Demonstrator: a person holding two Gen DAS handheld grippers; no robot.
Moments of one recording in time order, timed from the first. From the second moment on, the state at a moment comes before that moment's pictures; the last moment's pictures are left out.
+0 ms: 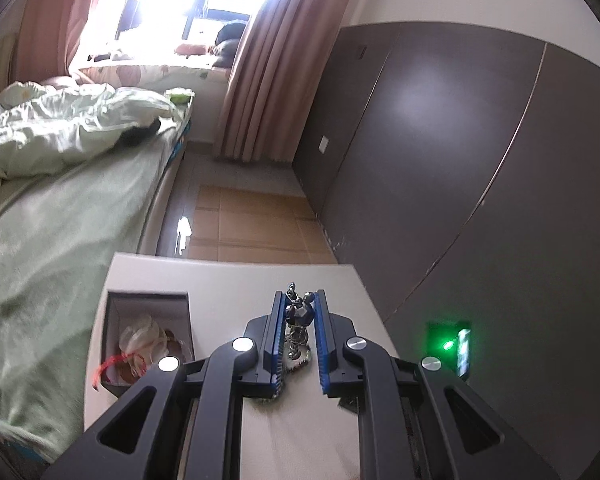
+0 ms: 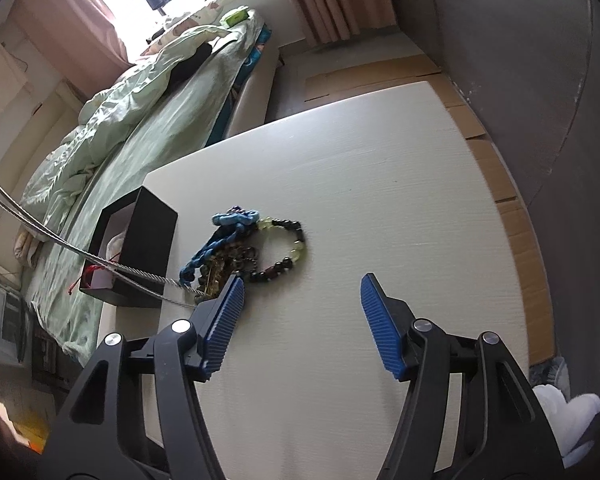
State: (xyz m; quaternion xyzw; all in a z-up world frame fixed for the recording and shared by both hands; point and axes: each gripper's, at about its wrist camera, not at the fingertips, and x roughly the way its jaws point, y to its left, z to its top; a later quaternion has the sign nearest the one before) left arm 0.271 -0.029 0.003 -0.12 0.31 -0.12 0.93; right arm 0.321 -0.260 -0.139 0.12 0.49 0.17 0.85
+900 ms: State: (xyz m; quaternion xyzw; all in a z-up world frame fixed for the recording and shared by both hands) left arm 0.237 0.034 0.067 -0.13 0.25 -0.09 0.95; right arm 0.335 -0.175 -0.165 0.03 0.52 0.18 0.83
